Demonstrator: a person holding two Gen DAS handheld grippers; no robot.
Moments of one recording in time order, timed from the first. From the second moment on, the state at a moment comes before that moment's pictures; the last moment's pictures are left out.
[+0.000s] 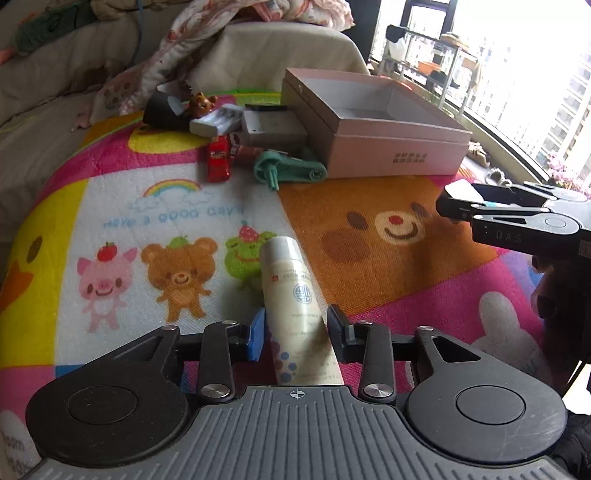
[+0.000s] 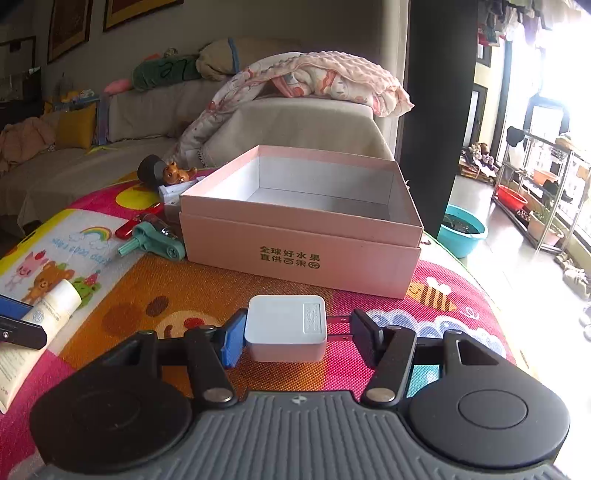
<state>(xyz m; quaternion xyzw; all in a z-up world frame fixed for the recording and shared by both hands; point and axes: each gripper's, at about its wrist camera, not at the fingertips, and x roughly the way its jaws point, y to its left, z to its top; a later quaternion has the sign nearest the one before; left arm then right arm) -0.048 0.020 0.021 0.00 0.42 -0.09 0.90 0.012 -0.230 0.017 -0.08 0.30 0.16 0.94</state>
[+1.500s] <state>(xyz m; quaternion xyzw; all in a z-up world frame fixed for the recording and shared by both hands) 0.102 0.027 0.090 -0.09 0.22 -0.17 0.96 0.024 -0.224 0.040 -0.09 0.24 0.17 0.95</state>
